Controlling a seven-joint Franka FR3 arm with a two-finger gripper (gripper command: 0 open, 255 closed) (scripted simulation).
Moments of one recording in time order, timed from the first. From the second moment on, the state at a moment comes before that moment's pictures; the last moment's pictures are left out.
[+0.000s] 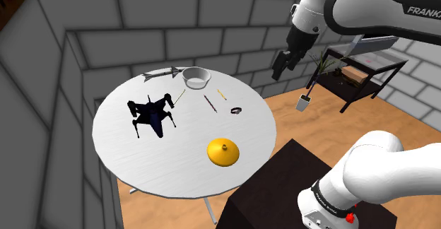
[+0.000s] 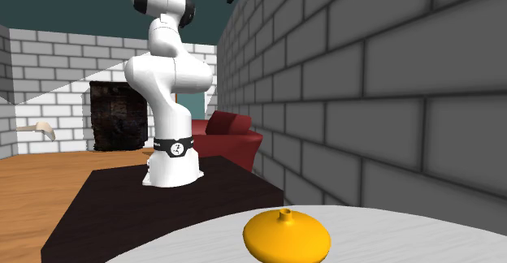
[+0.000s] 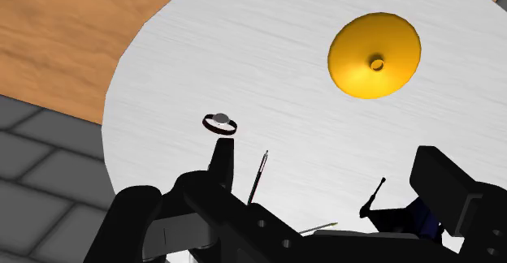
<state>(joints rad) 0.01 -0.76 0.07 -2.37 -0.08 1.72 0.04</state>
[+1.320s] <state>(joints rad) 0.06 -0.37 0.17 -2.61 0.00 2.25 0.19</state>
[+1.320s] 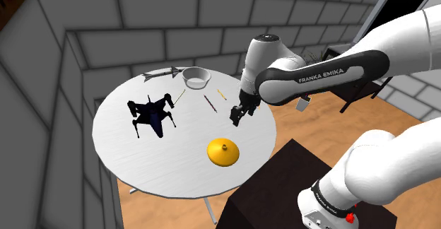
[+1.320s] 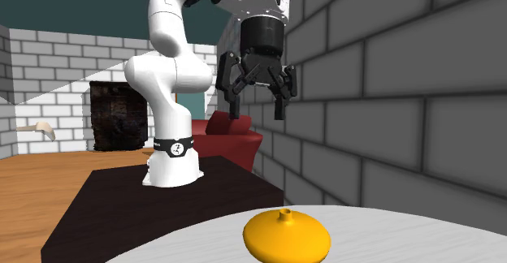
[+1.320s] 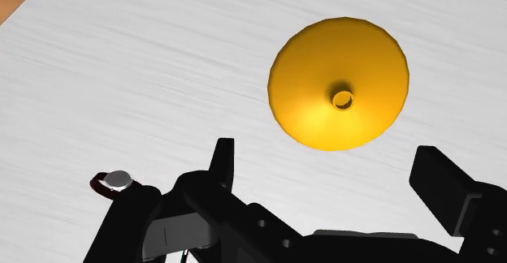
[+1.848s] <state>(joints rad) 0.07 -0.06 0.22 -2.59 -0.01 2.48 0.26</state>
